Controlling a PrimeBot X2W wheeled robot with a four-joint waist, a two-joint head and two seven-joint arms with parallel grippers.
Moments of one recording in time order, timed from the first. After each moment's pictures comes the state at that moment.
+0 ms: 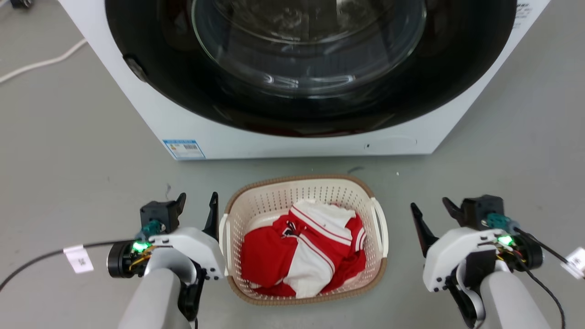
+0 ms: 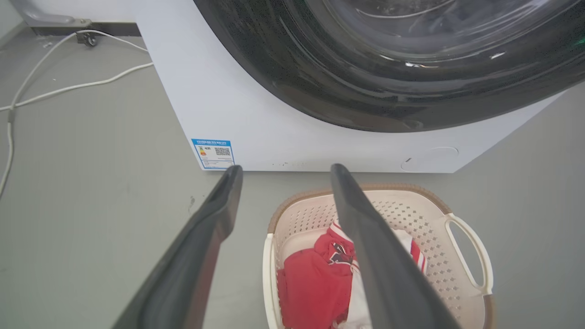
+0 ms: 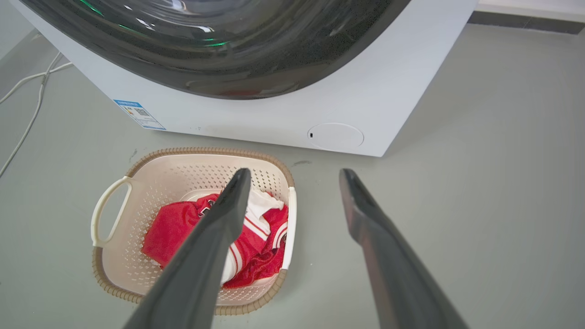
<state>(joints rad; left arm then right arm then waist) -0.38 0.08 -0.09 0.63 -0.20 -0.04 -0.17 -0.25 -0.05 0.06 0.37 0.07 0.13 0.08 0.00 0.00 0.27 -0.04</state>
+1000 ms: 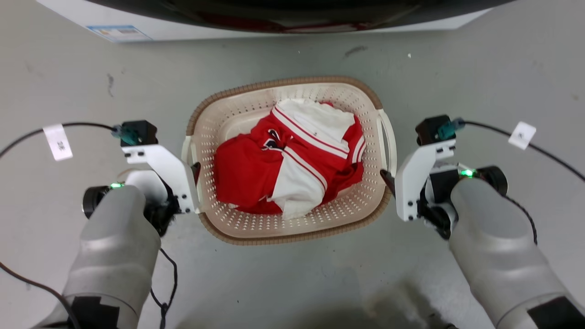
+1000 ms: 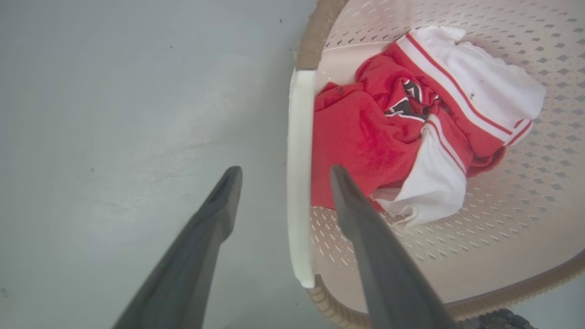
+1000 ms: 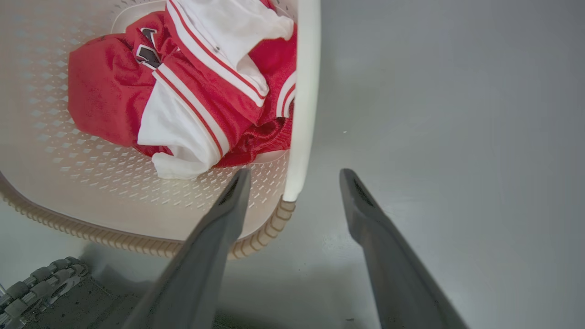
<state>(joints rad) -0.87 0.17 -0.15 1.19 -0.38 -0.13 0.20 -0.81 -0.05 0.29 1.04 0.29 0.13 0.30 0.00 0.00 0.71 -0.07</state>
